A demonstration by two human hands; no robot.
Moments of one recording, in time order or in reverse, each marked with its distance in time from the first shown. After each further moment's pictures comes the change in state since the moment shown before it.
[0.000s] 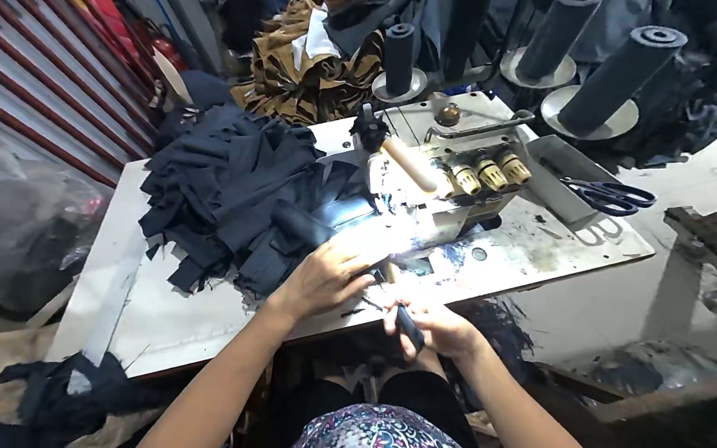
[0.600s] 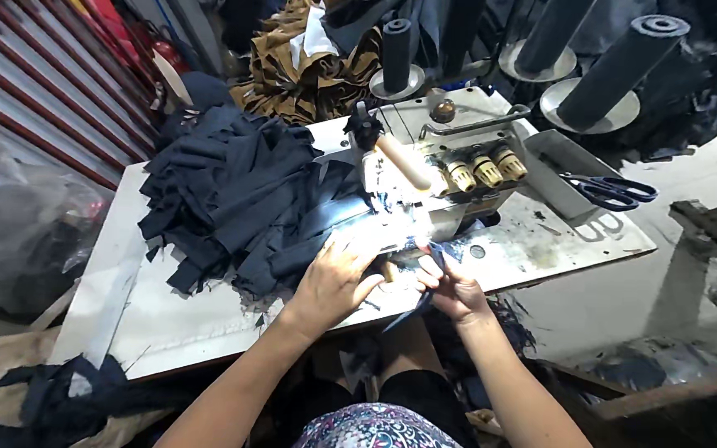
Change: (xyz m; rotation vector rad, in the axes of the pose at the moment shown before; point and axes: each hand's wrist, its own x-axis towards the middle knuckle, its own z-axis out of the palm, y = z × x) left_hand 0.012 0.034 0.004 0.150 -0.012 -0.216; right_hand 0.012 -0.029 -0.030 0.299 0.250 -0.349
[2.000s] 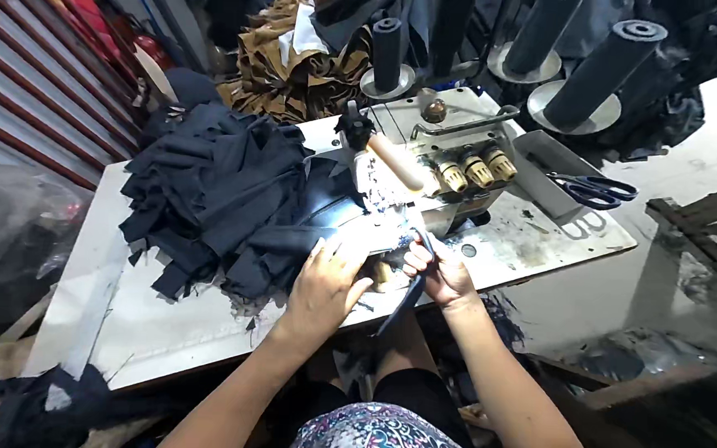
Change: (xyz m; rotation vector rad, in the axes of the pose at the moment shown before) left_hand -0.008 0.009 0.002 0.048 0.026 -0.085; right_hand 0.022 -0.007 0.013 -0.095 0.089 -0.020
